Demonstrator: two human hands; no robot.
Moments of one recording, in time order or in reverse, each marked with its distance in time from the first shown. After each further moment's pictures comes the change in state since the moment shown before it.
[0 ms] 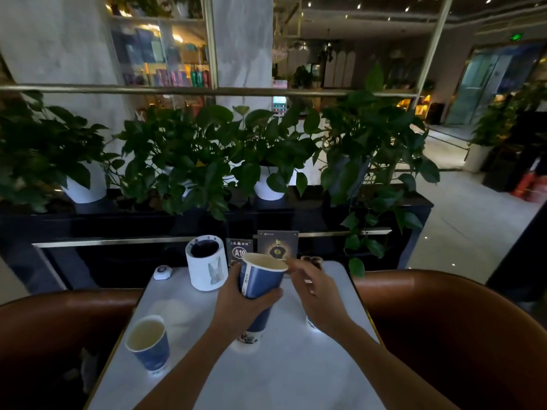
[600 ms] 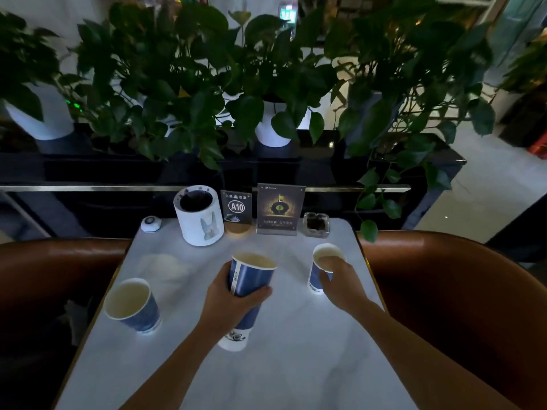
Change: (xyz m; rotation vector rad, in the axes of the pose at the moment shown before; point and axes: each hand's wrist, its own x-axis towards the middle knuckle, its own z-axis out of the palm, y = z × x) left_hand 0.012 -0.091 0.012 0.077 -0.037 -0.213; right_hand 0.018 0.138 0.008 -0.460 -0.105 0.390
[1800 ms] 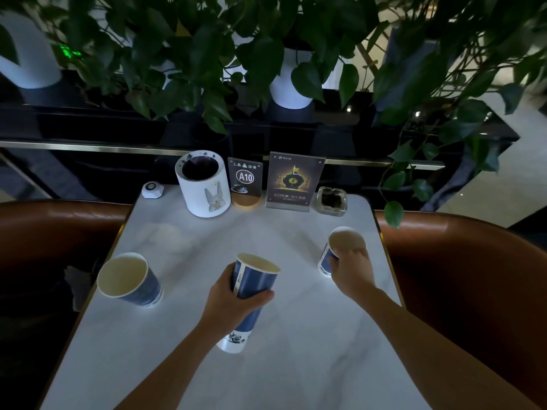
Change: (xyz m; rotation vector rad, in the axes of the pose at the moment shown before) left_hand 0.002 -0.049 0.010 0.031 -0.081 -0.168; right_hand 0.030 0.017 0.031 -0.328 0.011 -0.109
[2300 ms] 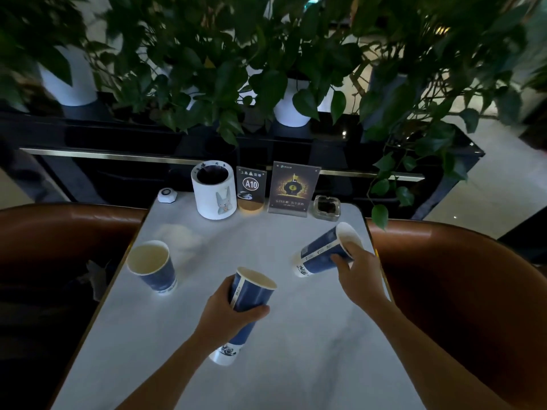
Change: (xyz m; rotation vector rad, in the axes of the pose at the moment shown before) left_hand -0.072 -0.019 -0.022 0.042 -0.018 0.074; right_hand -0.084 -0.036 -0.073 0.367 0.150 0.030
